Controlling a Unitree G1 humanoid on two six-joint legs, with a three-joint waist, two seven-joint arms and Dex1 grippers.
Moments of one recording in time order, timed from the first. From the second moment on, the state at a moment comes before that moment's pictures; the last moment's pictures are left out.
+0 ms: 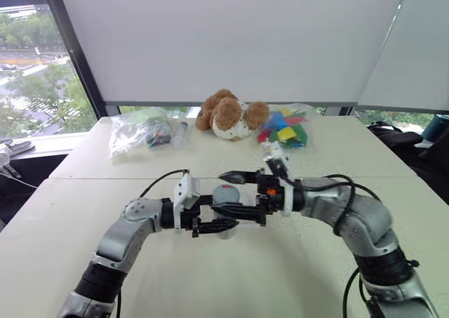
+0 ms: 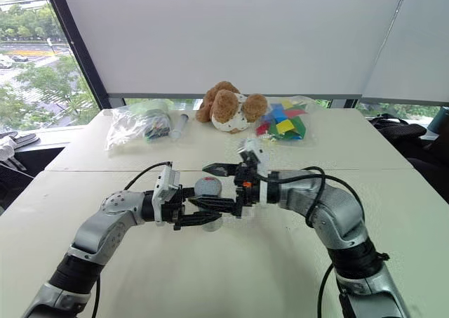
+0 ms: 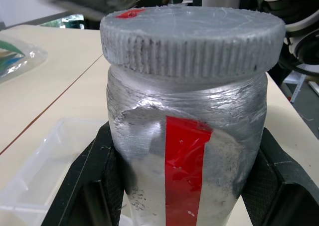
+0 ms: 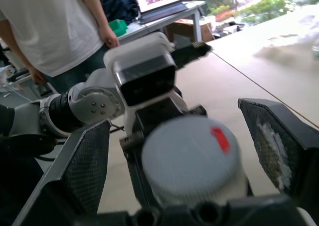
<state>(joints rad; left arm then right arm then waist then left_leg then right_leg) -0.49 0.45 -0.14 -0.05 -0.45 0.30 -1.16 -0.68 -0.49 0.13 -0.34 0.67 0.80 0.83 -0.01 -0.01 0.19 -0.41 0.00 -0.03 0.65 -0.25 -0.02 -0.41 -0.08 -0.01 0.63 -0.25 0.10</state>
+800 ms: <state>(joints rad) -0.49 0.45 -0.14 -0.05 -0.44 0.29 -1.15 -0.71 -0.50 0.16 -0.20 0.59 0.71 0.94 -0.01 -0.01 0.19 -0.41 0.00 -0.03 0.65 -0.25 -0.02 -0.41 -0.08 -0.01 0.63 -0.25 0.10</state>
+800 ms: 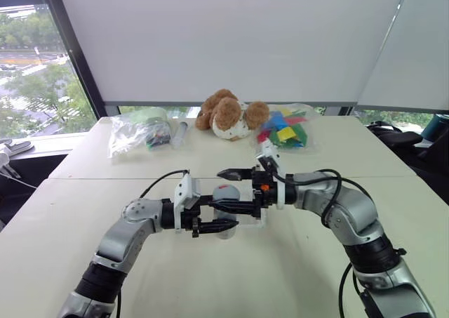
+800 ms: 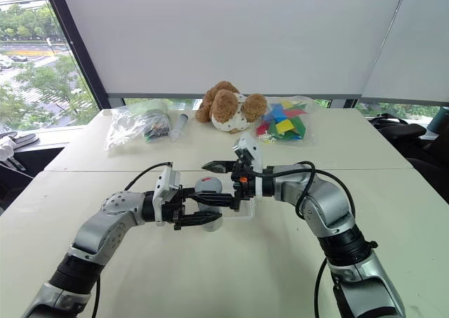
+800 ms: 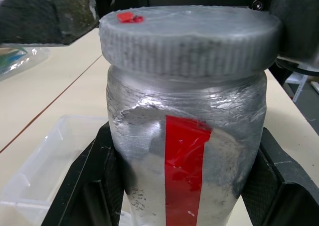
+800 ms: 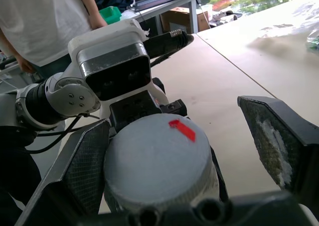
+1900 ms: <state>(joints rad) -0.49 0.45 -0.14 -0.04 -0.44 0.28 -1.17 -0.61 -0.61 0.06 -0.24 0.72 0.75 1.04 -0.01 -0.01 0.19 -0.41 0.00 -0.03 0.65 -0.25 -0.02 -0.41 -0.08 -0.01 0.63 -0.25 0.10</state>
